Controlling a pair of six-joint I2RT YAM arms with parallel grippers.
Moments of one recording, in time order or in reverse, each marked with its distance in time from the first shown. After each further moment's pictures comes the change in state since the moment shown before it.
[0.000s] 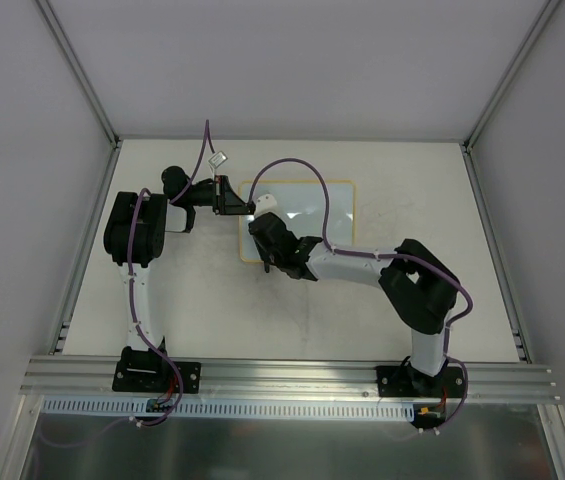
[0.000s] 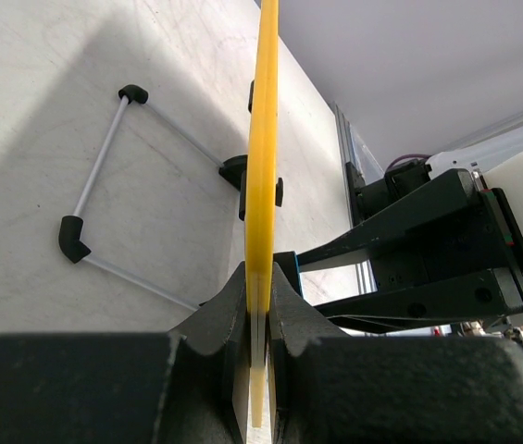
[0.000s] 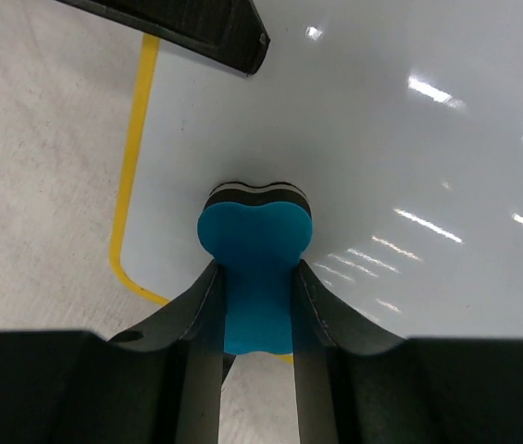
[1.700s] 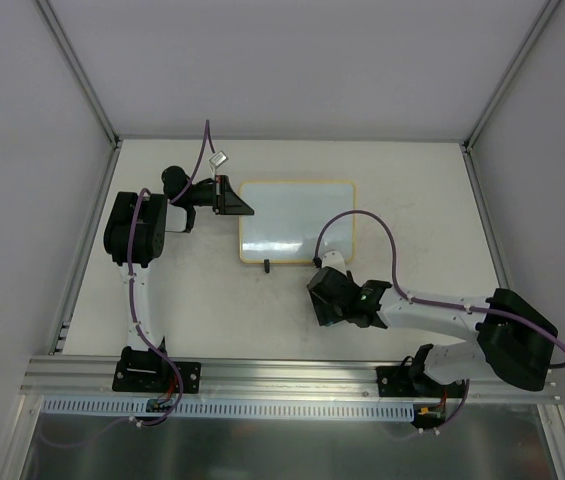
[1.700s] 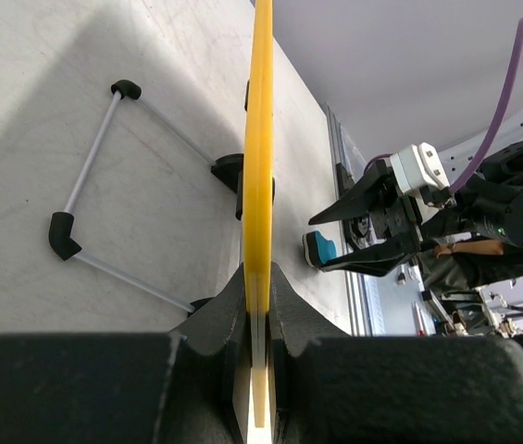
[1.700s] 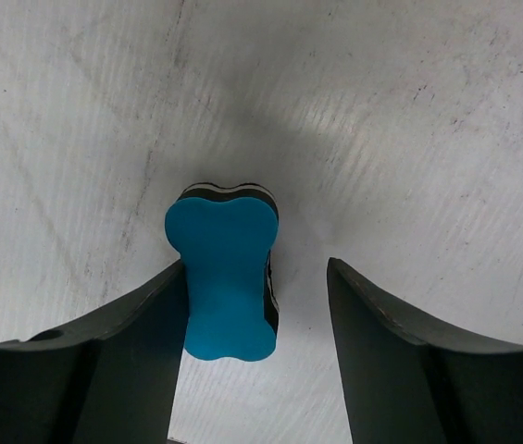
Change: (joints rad) left arm 0.000 0.000 0.000 0.000 0.005 -0.039; right arm 0.063 -0.578 -0.596 -0.398 -0.096 0.284
